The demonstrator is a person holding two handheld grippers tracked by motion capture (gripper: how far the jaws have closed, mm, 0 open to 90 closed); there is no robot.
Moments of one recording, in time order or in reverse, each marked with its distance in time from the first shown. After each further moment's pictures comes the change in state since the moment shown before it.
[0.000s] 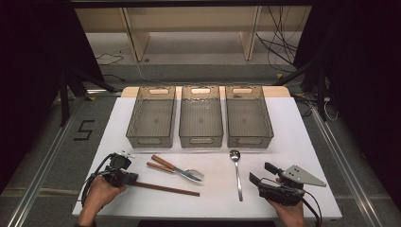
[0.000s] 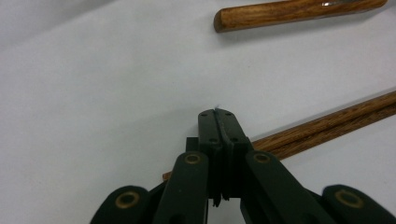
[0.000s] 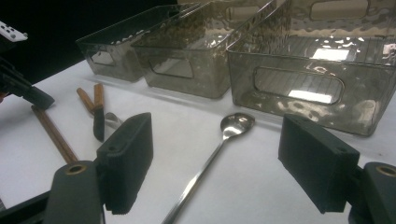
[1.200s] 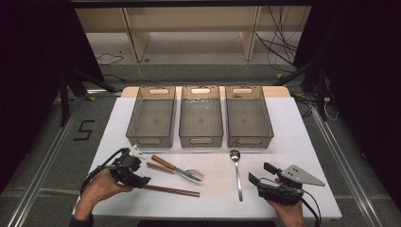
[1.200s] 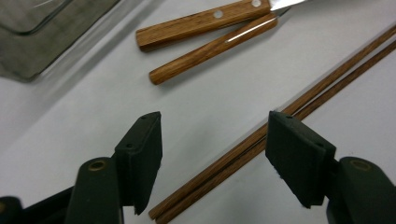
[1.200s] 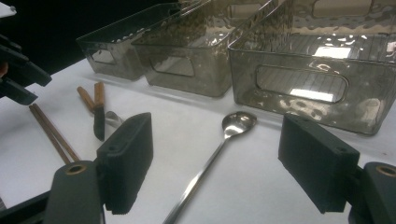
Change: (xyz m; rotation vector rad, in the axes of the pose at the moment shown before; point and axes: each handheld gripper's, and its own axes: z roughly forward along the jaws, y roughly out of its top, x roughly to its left) left arm -0.035 0.028 -0.020 0.013 -0.042 0.319; right arm 0.001 -0.001 0.002 0.003 0.004 0.005
